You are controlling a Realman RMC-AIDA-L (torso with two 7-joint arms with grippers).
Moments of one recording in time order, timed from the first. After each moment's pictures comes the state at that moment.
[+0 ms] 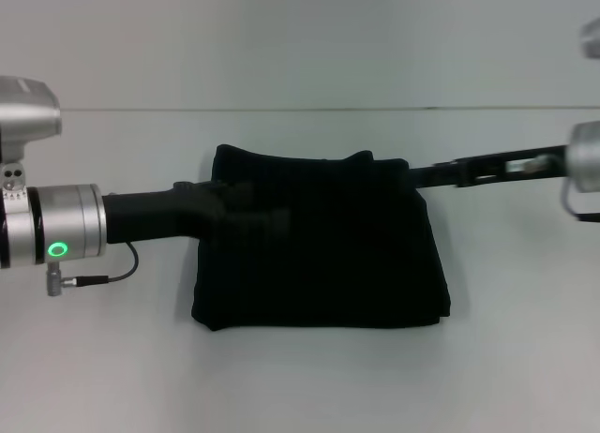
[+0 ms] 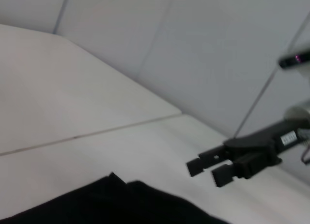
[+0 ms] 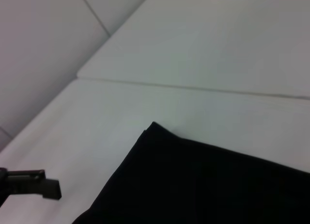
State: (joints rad) left arm -0.67 -2.08 0.57 0.59 2.08 1.46 -1.60; right arm 0.81 1.97 -0.83 -0.54 -2.13 -1.21 2.08
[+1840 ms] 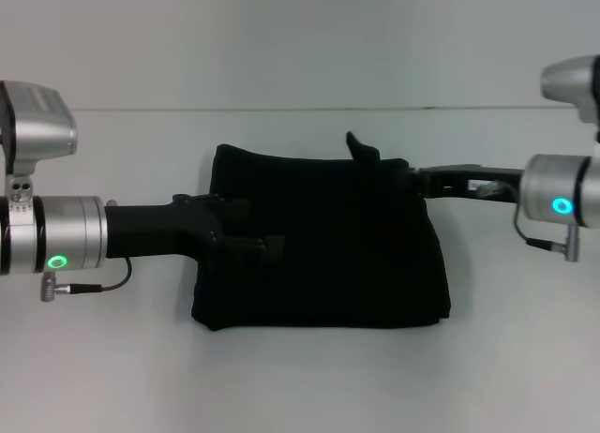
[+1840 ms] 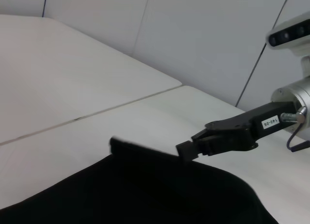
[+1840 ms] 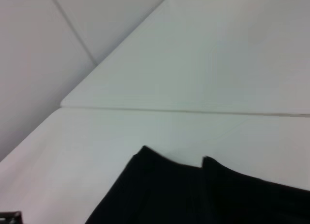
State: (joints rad) left arm -0.65 -2.08 0.62 0.62 2.13 1.44 -1.54; right arm 0.75 2.08 -0.88 -0.51 -1.95 -0.98 1.91
